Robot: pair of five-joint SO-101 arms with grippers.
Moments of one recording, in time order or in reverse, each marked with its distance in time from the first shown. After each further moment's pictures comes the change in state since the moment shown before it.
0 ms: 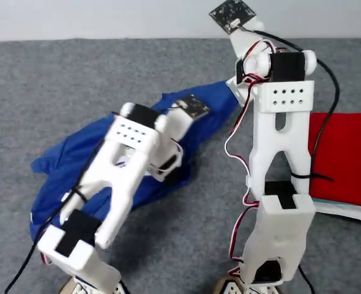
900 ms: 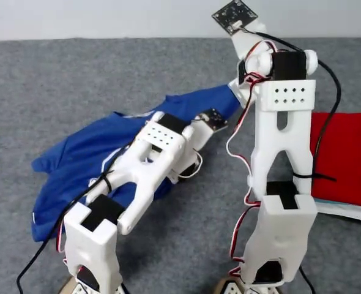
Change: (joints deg) left arm 3.3 13.3 -3.6 -5.8 2.4; right arm 1.2 -0.3 2.0 0.1 -0.2
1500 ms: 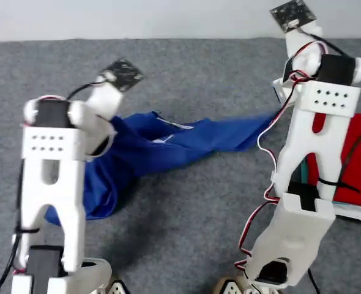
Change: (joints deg) left arm -28.3 -32.8 -1.5 14.0 -19.2; right arm 12.3 -0.6 0.0 0.0 0.0
